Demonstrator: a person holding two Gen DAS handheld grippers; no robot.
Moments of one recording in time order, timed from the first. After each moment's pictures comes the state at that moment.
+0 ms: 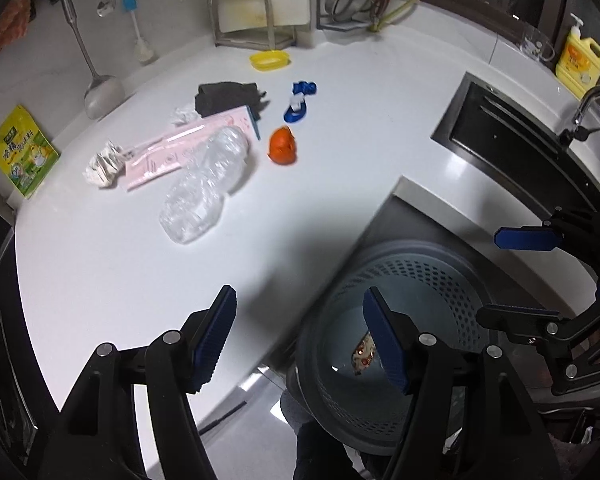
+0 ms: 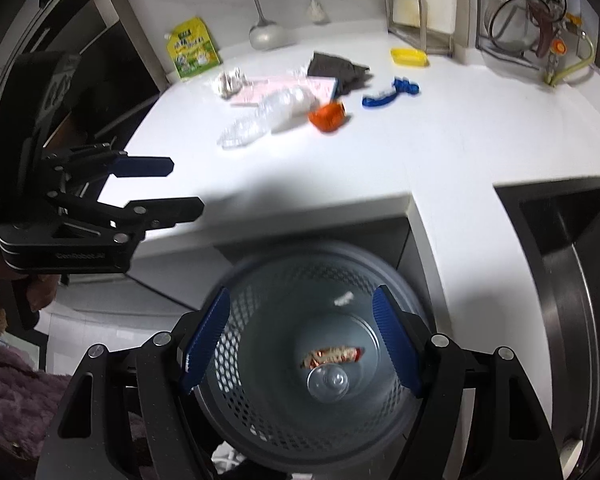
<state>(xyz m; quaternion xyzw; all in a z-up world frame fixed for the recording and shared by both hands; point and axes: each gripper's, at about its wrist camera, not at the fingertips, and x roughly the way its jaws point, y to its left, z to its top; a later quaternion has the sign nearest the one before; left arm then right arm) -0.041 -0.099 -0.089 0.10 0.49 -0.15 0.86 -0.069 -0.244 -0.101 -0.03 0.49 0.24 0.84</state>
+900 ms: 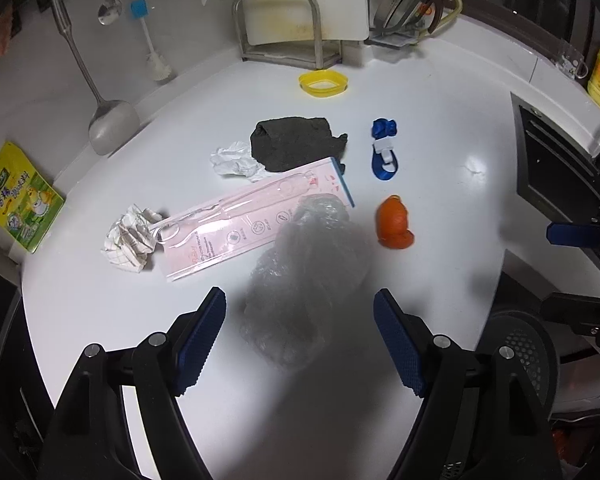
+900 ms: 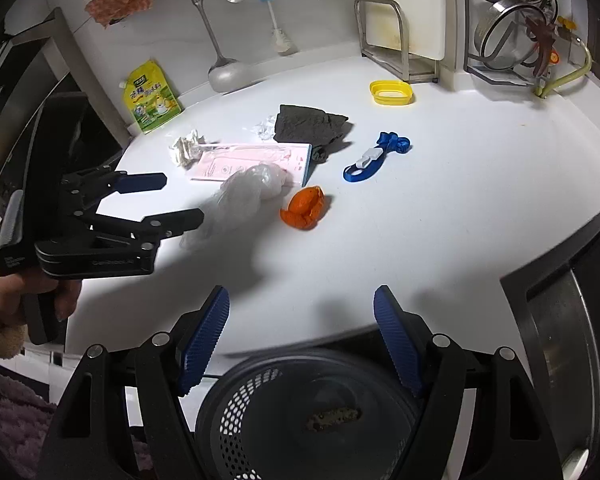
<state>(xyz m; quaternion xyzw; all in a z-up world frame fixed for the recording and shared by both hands) 0.083 -0.052 -0.098 0.12 0.47 -0.14 0.86 0.031 -0.216 -0.086 0.01 0.47 0.19 0.86</state>
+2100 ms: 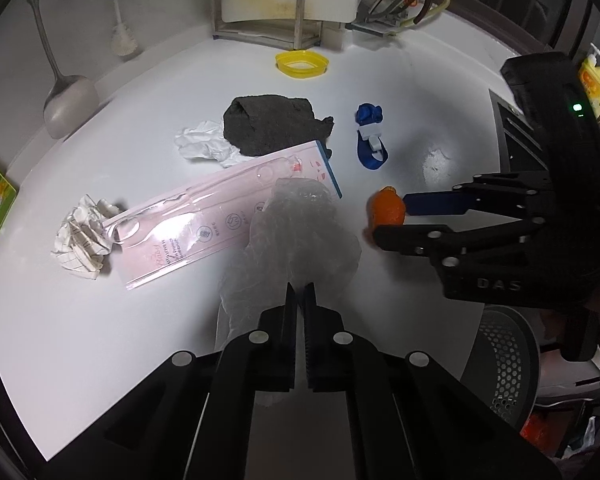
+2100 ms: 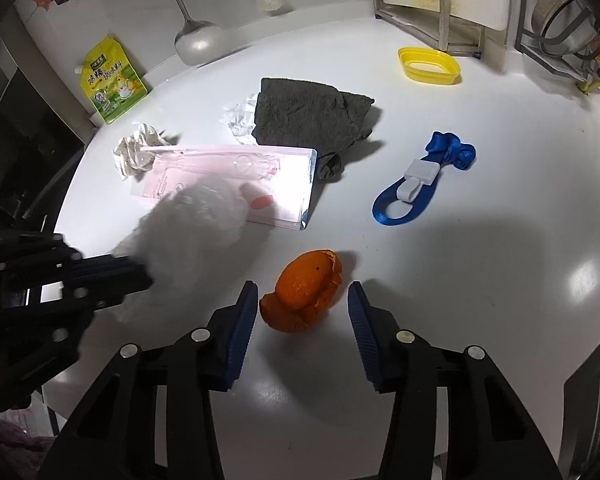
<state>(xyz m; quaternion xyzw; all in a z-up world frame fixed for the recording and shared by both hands) 0.104 -0.039 -0.116 0.08 0.50 -0.21 0.84 0.143 -0.166 -0.142 -0.01 0.53 0.18 0.83</state>
